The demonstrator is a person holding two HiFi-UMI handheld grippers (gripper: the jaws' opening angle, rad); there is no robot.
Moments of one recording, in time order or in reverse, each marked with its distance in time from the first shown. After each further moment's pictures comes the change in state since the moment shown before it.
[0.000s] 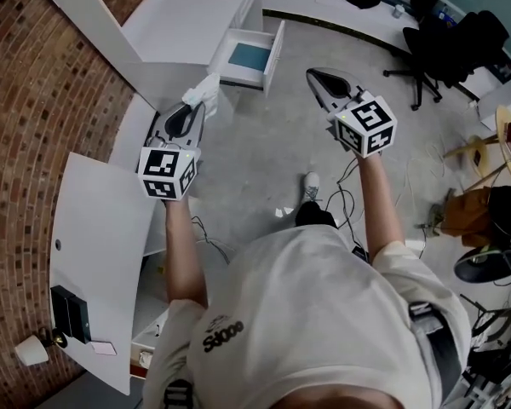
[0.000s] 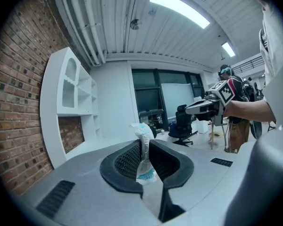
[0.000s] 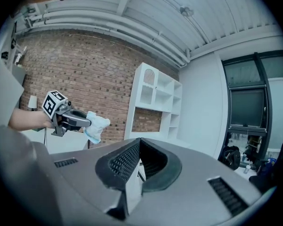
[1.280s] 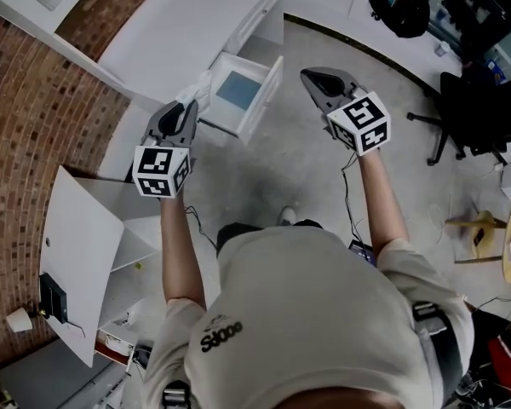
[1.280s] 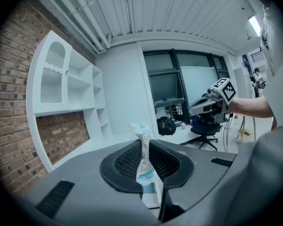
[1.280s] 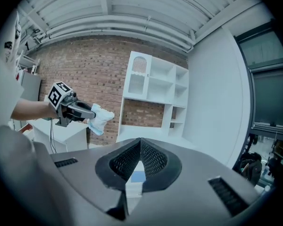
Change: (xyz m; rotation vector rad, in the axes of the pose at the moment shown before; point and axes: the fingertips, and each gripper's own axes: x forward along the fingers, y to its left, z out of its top) left arm 0.361 0.038 0.056 -0.029 0.152 0.228; right arm 0.170 -0.358 -0.071 -0.038 0.035 0.274
